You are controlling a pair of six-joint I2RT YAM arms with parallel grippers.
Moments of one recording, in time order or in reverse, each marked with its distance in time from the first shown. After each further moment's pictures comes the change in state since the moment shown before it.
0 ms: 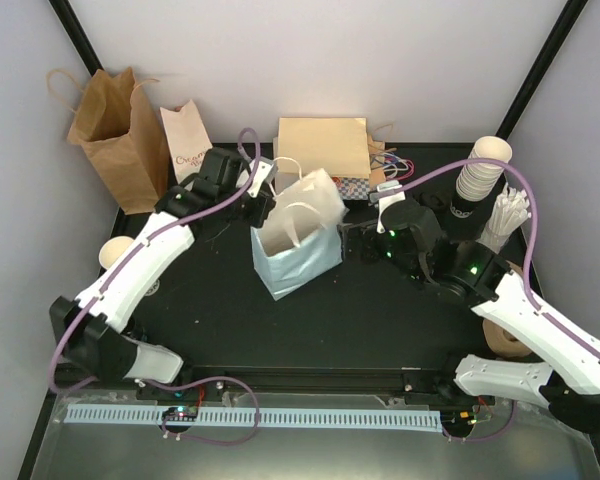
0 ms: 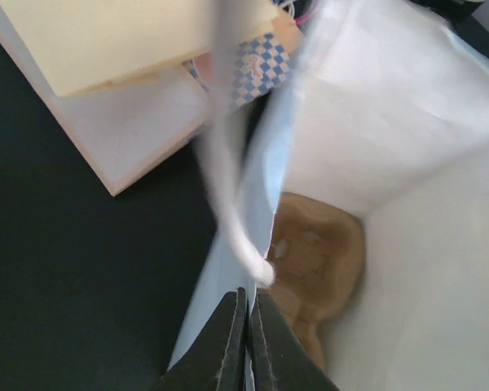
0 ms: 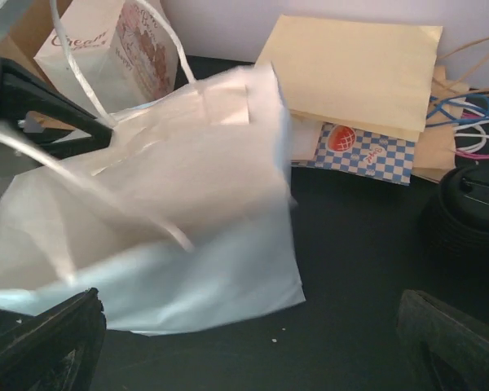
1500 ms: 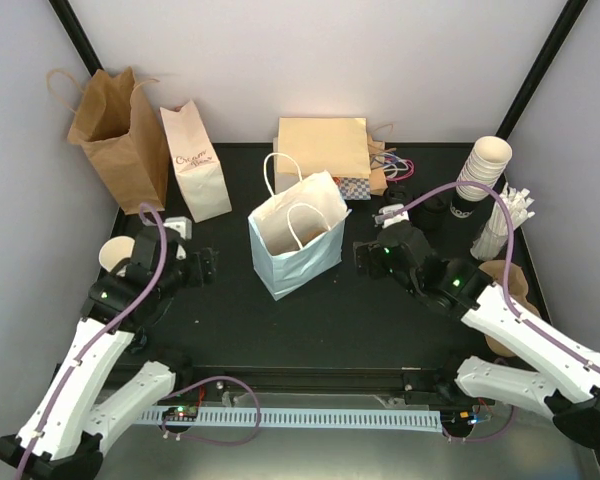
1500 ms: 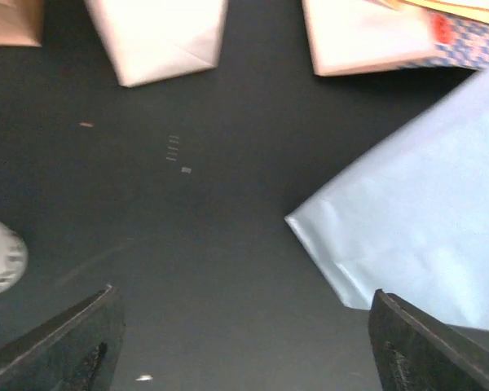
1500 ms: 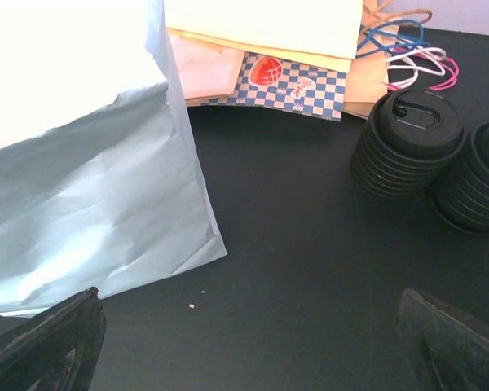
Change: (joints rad) left arm 0.086 -0.617 -0.389 -0.280 -0.319 -0.382; right arm -0.088 -0.076 -0.308 0.097 0.068 -0.031
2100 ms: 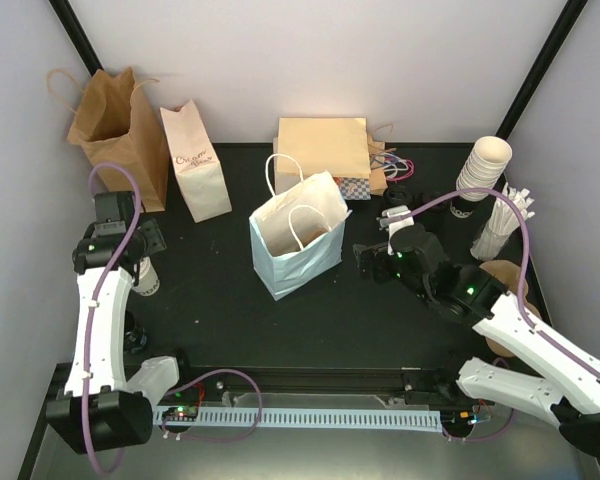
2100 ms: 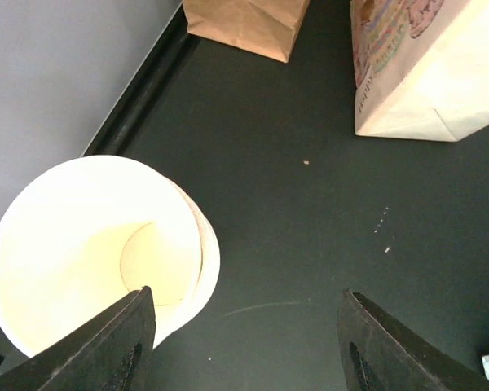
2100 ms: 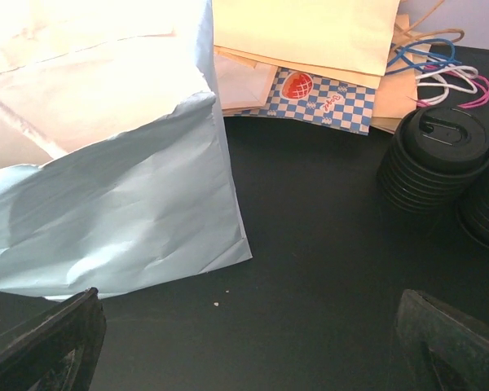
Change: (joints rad) left arm 0.563 0.258 0.121 0.034 -0.048 0.170; right arm 0.000 -0.074 -0.011 0.015 -0.071 -0.034
